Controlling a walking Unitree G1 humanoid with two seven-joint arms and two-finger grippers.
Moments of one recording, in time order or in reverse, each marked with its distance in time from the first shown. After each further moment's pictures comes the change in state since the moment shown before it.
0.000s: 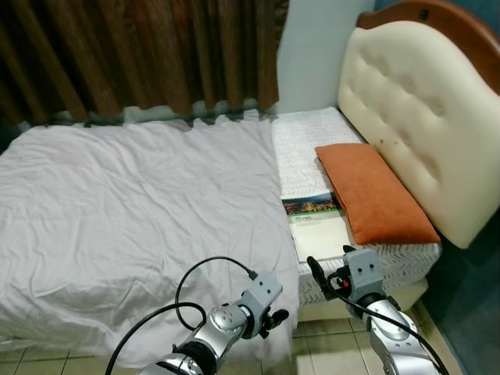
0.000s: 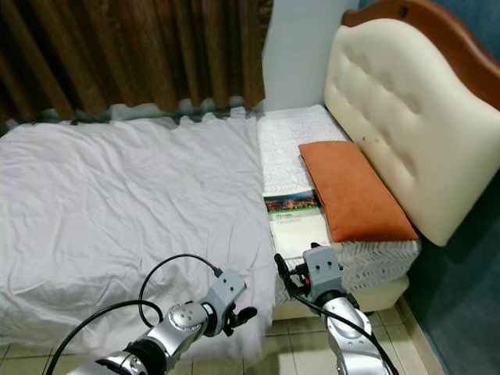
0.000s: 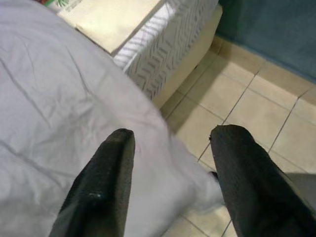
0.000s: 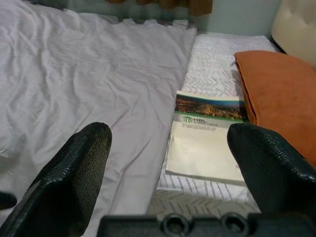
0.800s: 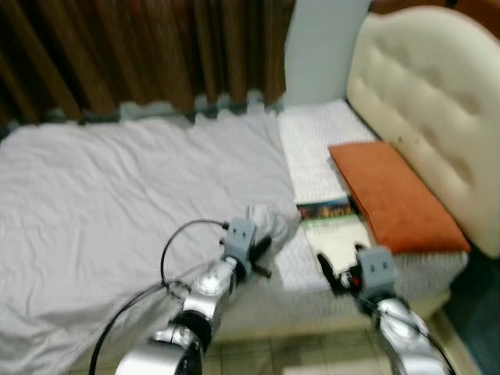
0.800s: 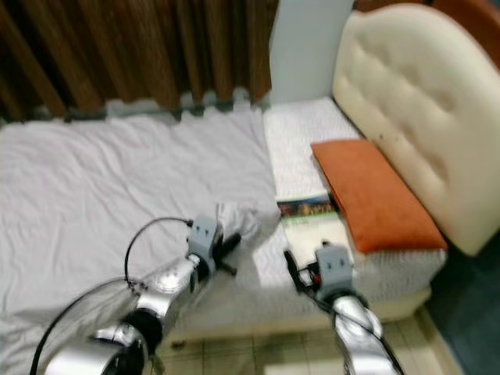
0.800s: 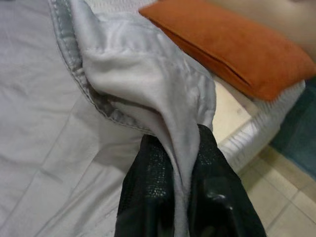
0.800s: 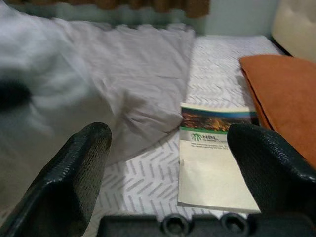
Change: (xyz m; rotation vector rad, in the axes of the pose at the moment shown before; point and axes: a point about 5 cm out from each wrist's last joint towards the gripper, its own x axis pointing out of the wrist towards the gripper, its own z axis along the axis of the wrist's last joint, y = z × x) left arm -0.009 0.044 0.054 -0.161 -0.299 0.167; right arm -0.006 -0.008 0.007 0.034 -0.031 -0.043
